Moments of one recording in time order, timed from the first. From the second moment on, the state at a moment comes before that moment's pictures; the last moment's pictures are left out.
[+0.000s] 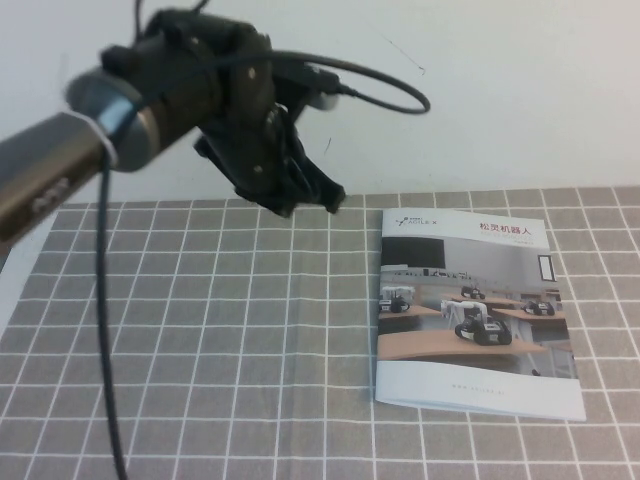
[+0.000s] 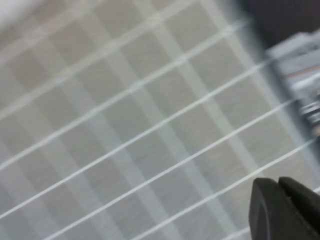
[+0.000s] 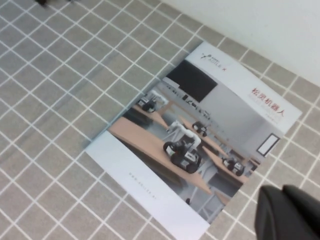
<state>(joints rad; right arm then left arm) -0.07 1.16 -1.25 0.56 1.13 -0.81 -0.50 1.93 -1.83 0.01 1.03 0.00</state>
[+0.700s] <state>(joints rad) -0.07 0.64 -0.54 0.54 0.86 -0.94 -0.50 1.15 -1.49 0.07 1.03 -0.04</state>
